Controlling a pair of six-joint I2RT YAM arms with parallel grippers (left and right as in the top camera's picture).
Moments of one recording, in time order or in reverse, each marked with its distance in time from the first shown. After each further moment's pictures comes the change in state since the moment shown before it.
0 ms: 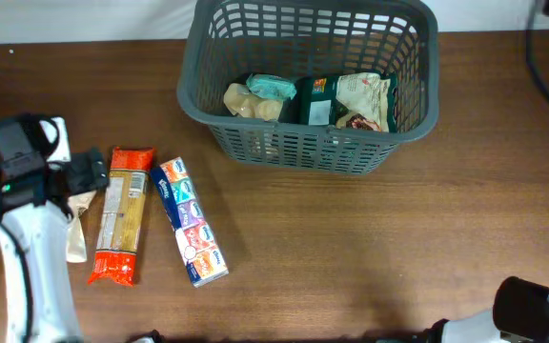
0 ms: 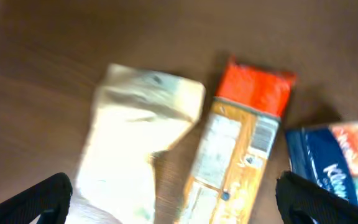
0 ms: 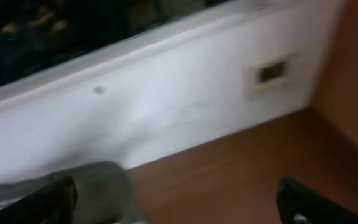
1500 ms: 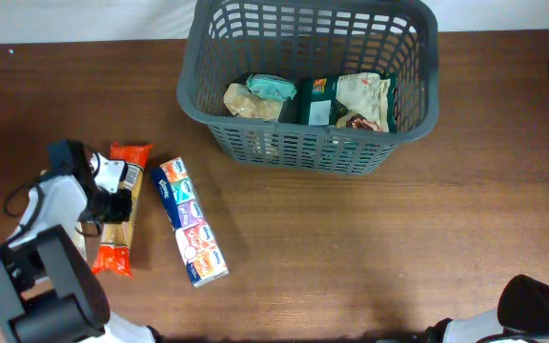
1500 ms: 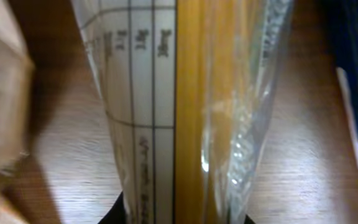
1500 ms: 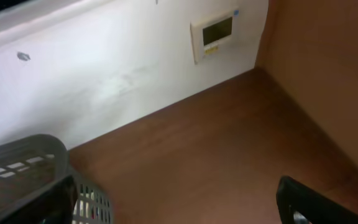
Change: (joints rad) left arm 0.005 0.378 -0.131 0.068 0.127 0.270; right arm -0.099 0.003 0.000 -0.151 0.041 -0.080
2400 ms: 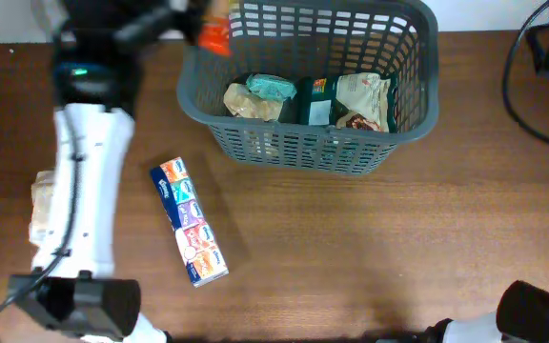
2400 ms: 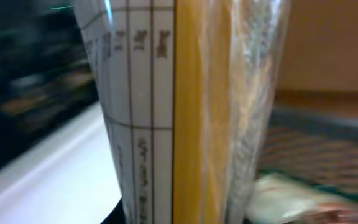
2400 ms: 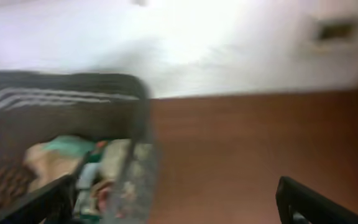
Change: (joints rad) left arm -0.529 0.014 0.893 0.439 0.773 -0.029; right arm 0.000 -0.043 -0.003 -0.105 -0.421 -0.301
